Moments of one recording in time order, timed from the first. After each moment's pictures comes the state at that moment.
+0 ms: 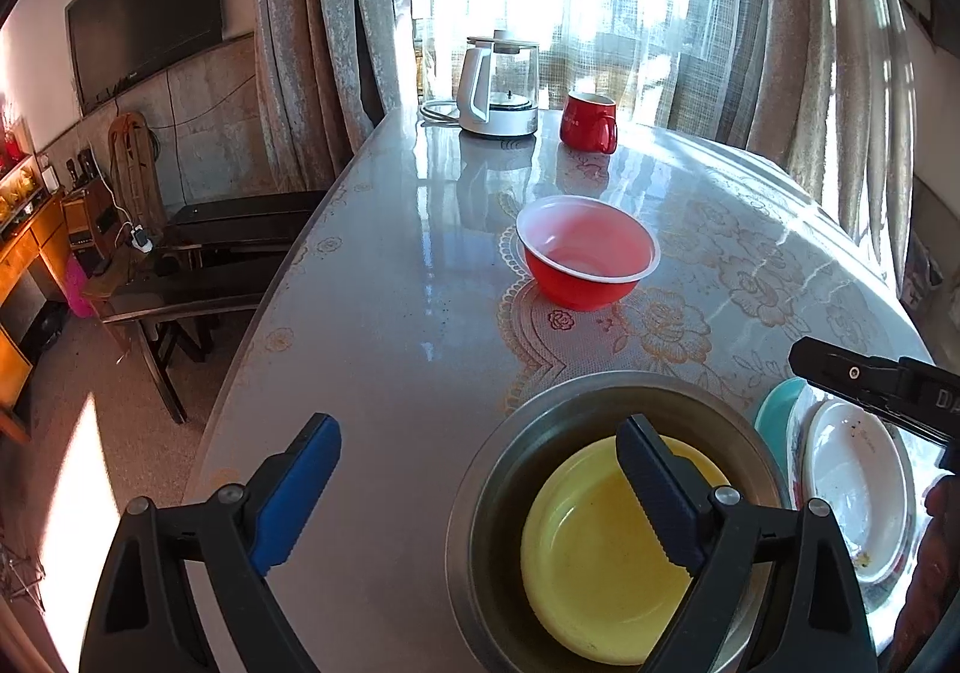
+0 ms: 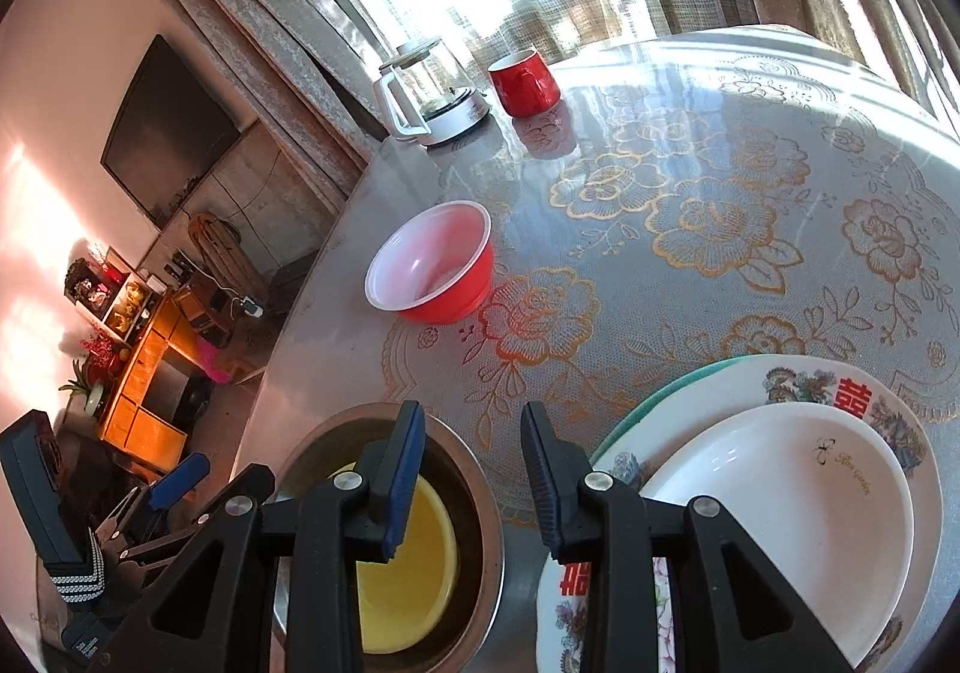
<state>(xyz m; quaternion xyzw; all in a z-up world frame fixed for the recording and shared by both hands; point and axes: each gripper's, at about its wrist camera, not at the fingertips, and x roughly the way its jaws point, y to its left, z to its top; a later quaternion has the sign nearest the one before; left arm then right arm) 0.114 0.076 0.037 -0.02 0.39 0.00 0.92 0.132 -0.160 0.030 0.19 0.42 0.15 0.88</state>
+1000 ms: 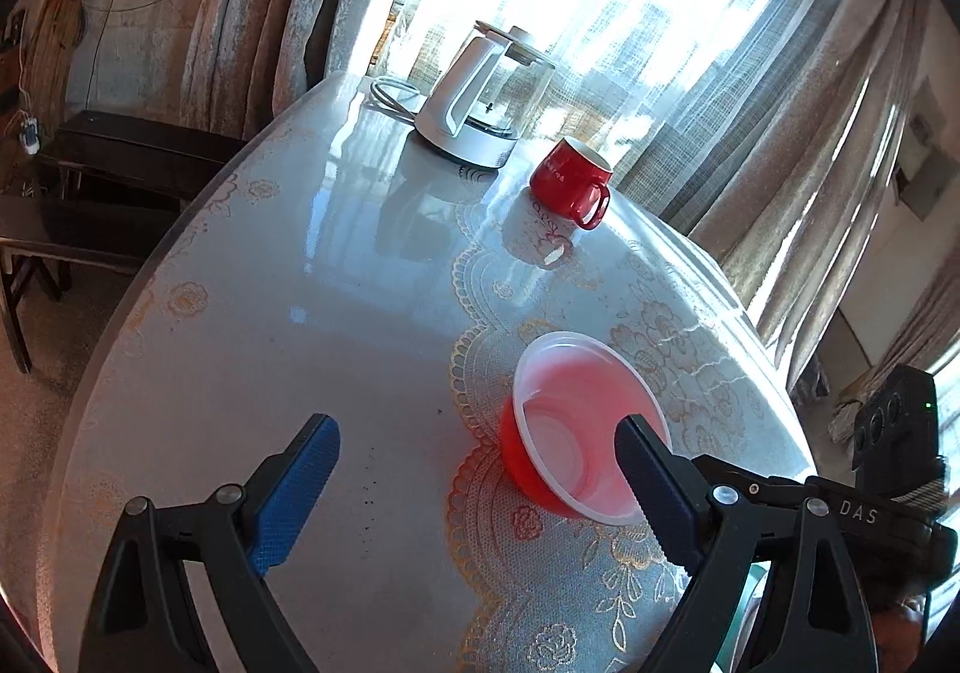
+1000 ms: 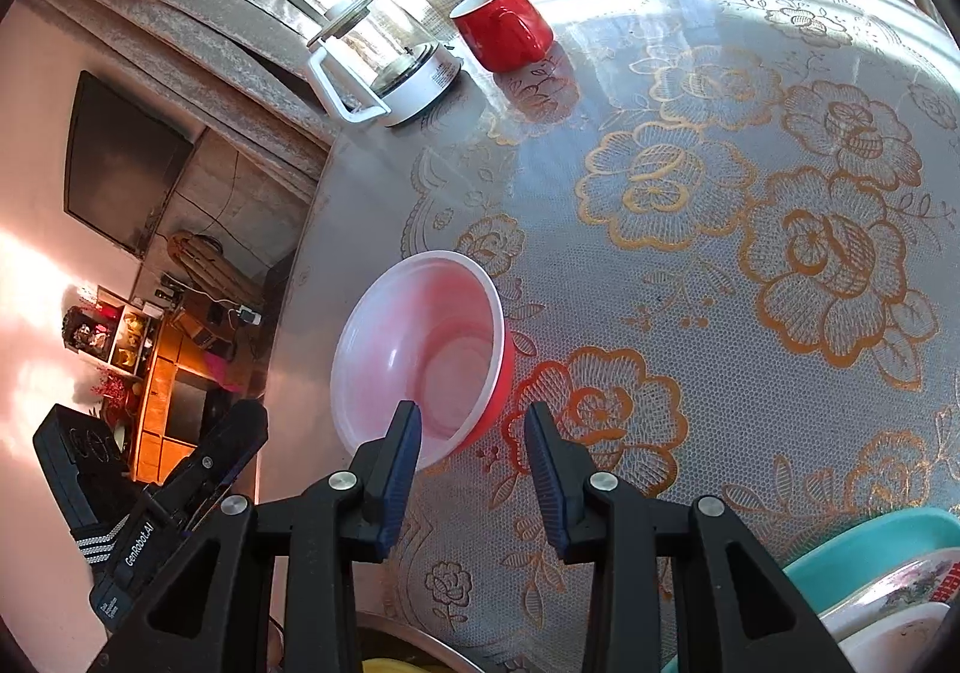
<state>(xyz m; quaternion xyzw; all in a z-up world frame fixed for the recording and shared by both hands) 0.272 0.130 0.008 -0.21 0.40 -0.13 0.88 0.270 -0.141 0.002 0.26 0.49 0.14 0.82</state>
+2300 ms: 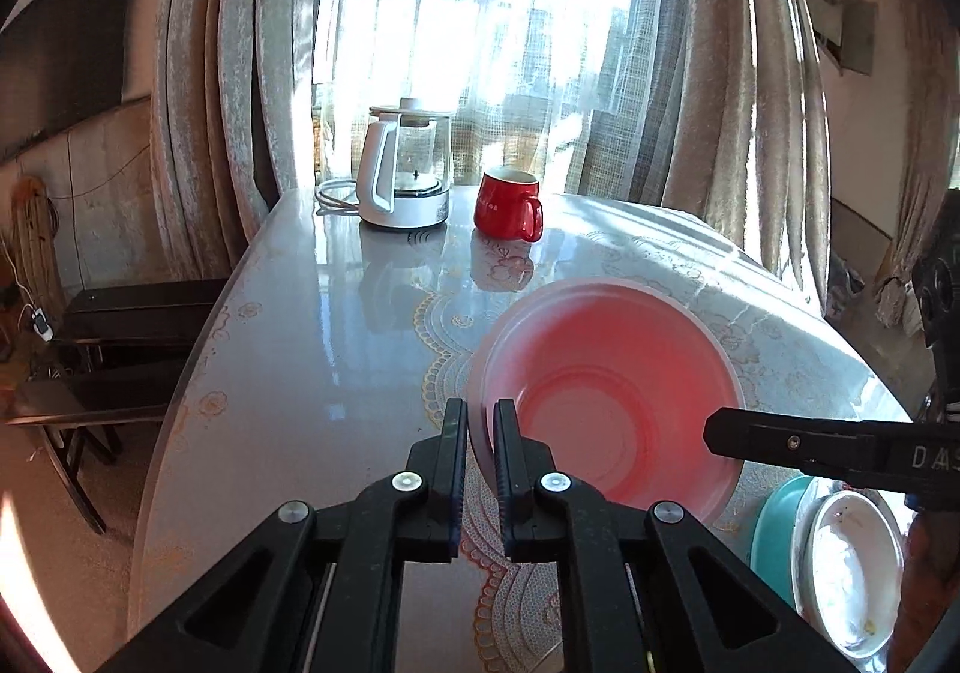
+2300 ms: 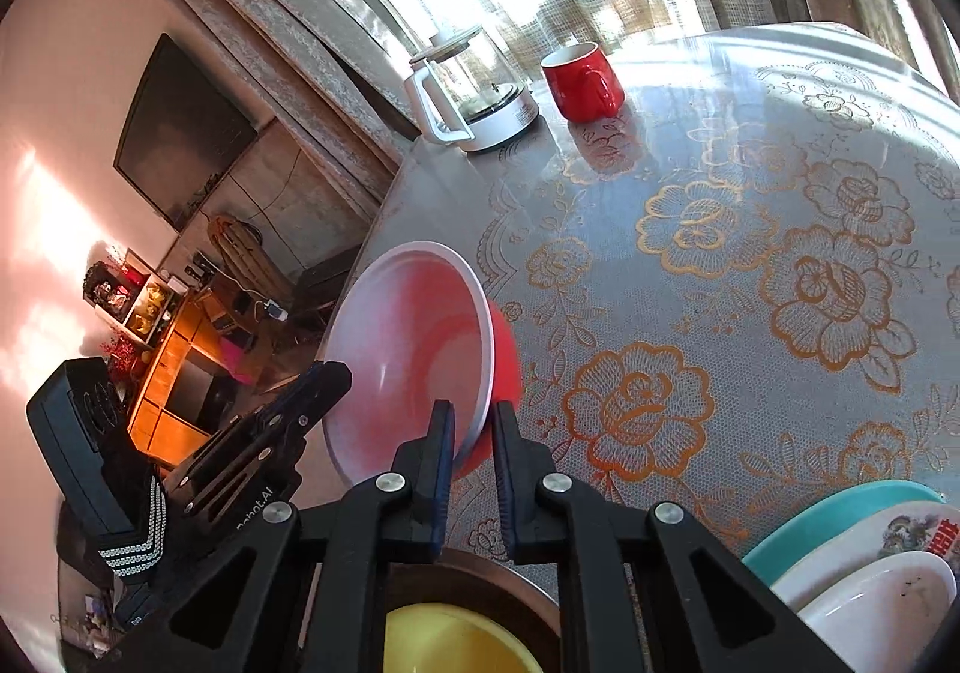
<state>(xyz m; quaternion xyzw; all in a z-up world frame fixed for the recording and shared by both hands) 0.210 0.083 0.043 -0.02 0.31 -0.14 0.94 0.206 -0.123 0.037 0.20 0.42 0.18 0.87</state>
